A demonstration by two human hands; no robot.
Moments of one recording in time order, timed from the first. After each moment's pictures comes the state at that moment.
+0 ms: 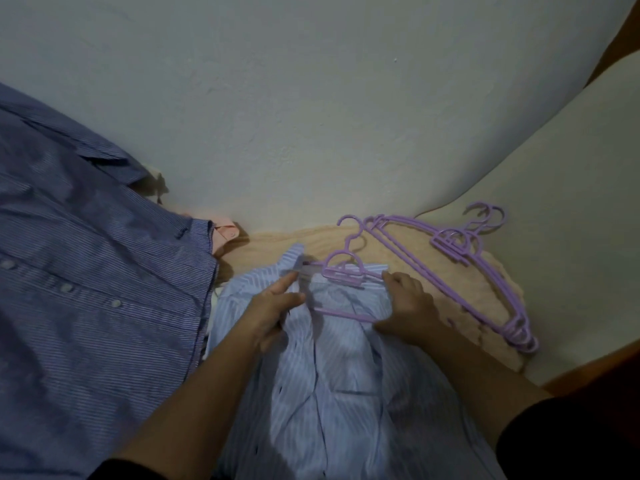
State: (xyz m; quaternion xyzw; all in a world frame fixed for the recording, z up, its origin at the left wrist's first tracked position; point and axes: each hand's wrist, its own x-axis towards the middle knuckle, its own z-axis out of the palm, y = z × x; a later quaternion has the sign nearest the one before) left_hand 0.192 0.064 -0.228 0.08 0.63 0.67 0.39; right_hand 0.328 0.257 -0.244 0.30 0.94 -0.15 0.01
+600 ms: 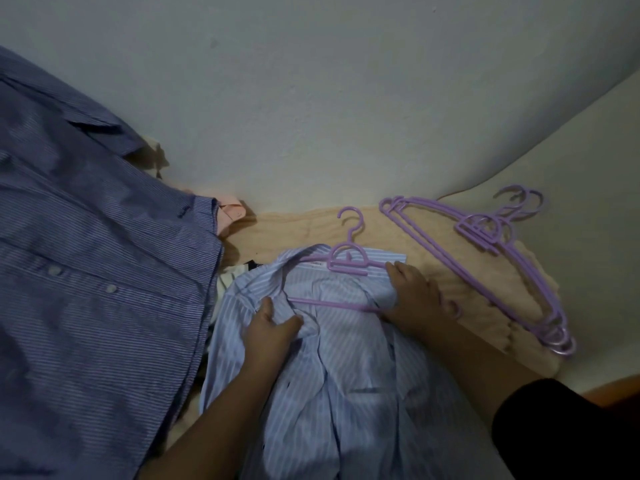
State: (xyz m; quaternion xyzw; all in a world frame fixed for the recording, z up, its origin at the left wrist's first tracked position) left_hand 0.198 0.037 -0.301 0.03 0.81 0.54 0.21; right_hand 0.298 0.264 -0.289 0.27 0.96 -0.10 0.00
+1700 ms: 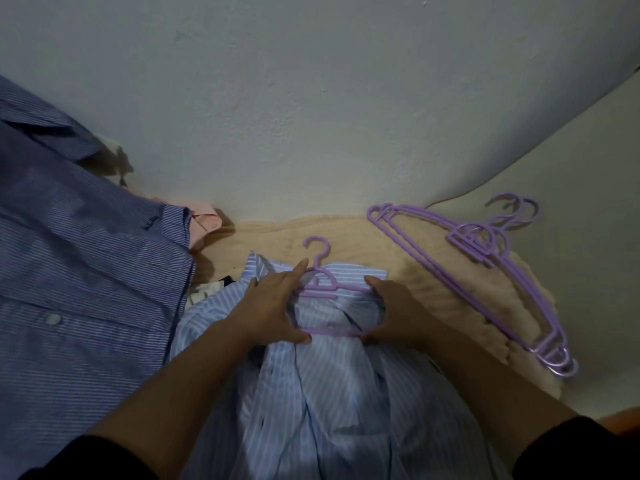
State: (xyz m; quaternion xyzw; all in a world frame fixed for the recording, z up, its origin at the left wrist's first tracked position) left_hand 0.118 0.085 -0.285 0.49 0.85 0.13 0.16; right_hand 0.290 0.280 -0.277 0.20 0.93 -0.30 0.05
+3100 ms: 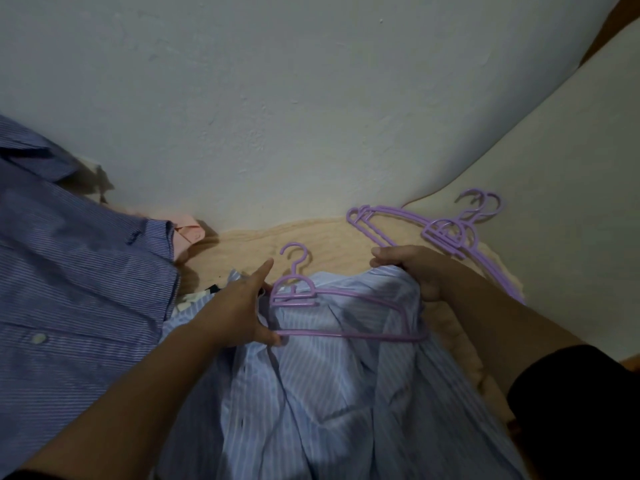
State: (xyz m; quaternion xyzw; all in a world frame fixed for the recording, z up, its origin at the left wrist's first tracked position) left_hand 0.121 0.067 -0.247 0.47 0.84 0.18 0.20; right_hand 0.286 0.337 -0.232 0.36 0.56 -0.74 0.02
